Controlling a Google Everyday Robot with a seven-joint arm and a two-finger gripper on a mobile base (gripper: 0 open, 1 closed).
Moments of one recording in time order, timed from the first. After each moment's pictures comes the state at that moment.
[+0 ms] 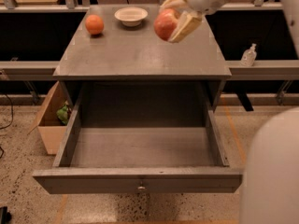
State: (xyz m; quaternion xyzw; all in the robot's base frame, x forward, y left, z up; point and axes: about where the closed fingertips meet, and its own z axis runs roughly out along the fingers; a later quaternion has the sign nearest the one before) arm 0.673 -0.067 0.992 -0.78 0.50 0.06 0.38
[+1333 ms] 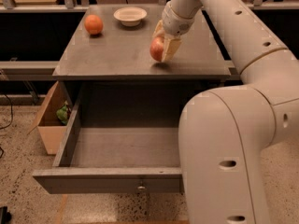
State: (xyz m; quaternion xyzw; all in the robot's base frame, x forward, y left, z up) arm 0.754 -0.051 0.876 -0.81 0.55 0.00 0.22
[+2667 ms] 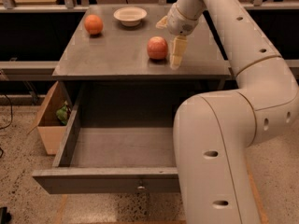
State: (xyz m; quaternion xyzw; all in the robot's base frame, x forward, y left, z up) arm 0.759 -0.063 0.866 -0.77 0.59 0.04 0.22
